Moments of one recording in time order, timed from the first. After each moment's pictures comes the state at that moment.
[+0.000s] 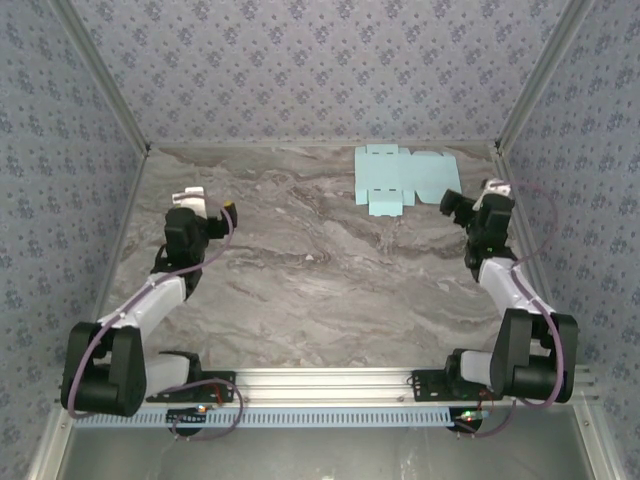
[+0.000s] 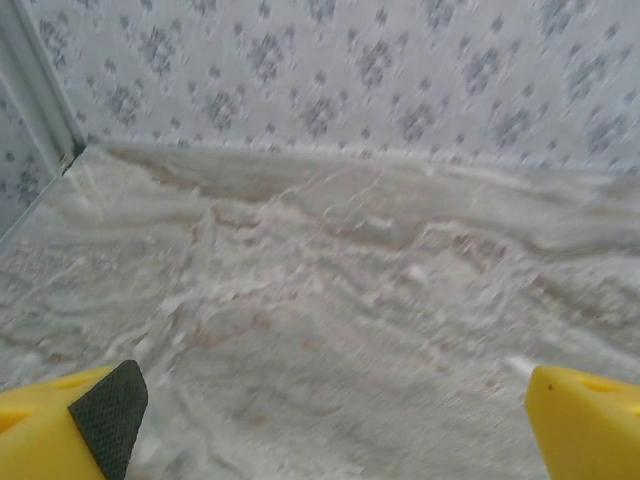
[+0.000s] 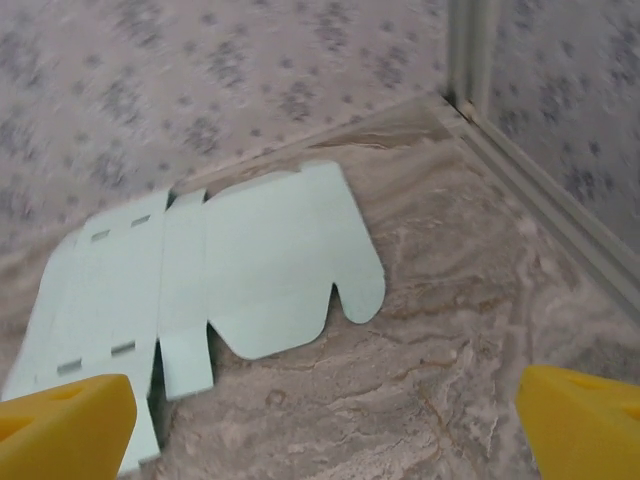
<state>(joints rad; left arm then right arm) -0.15 1.19 0.57 0.33 -0.12 -0.14 -0.15 1.28 0.72 0.16 0.04 0.31</state>
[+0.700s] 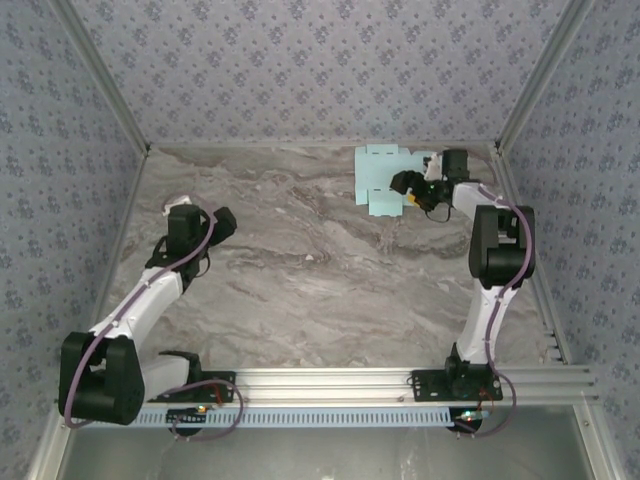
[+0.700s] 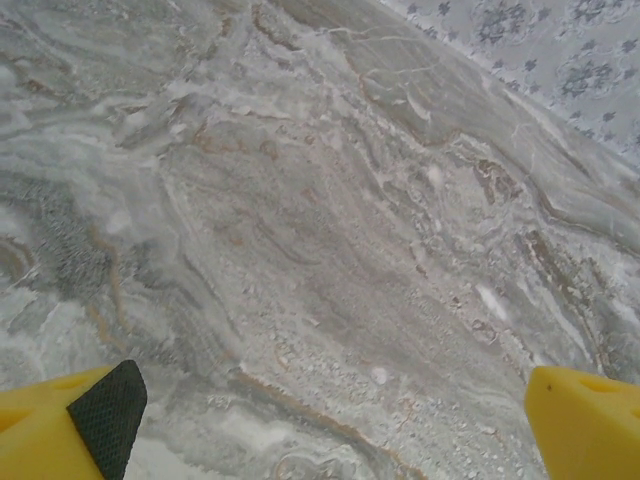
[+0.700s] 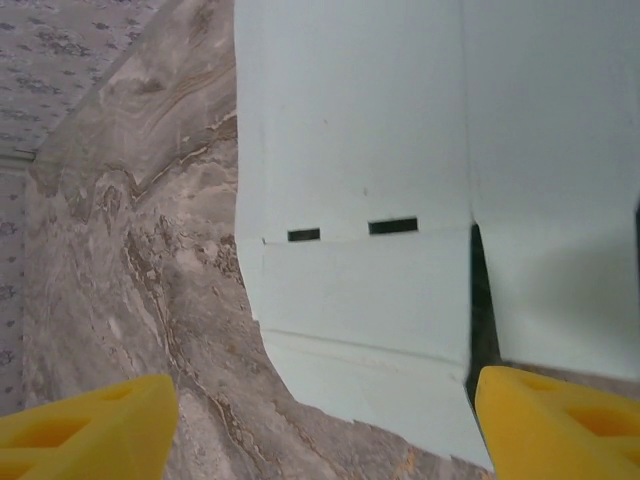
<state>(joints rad) -0.16 1.16 0.65 -0.10 -0.13 -0.59 -0.03 2.05 1.42 -0.25 -0.63 0.42</state>
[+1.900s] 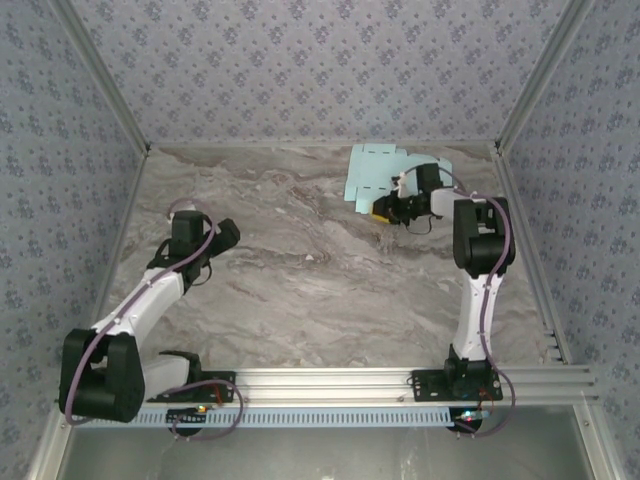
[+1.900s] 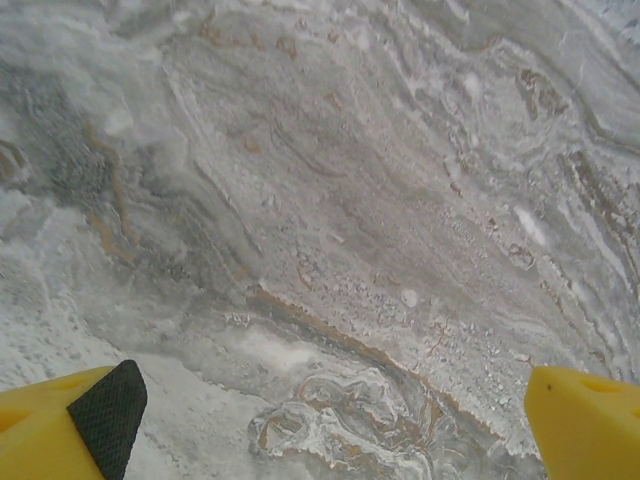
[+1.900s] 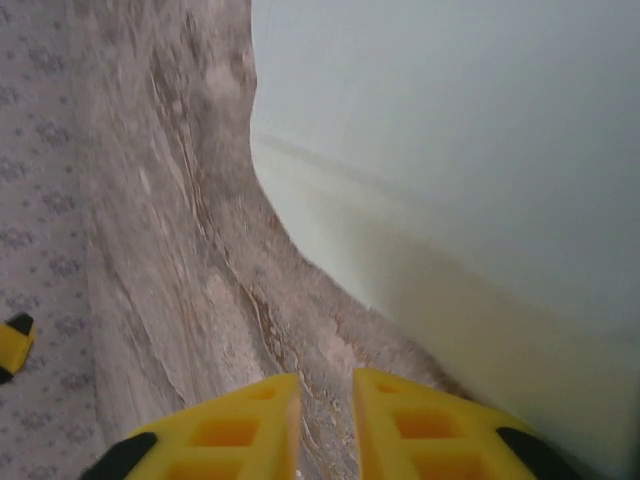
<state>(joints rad) -0.16 1.19 0.64 -0.19 -0.06 -0.60 0.08 2.18 1.40 -0.30 -0.86 0.33</state>
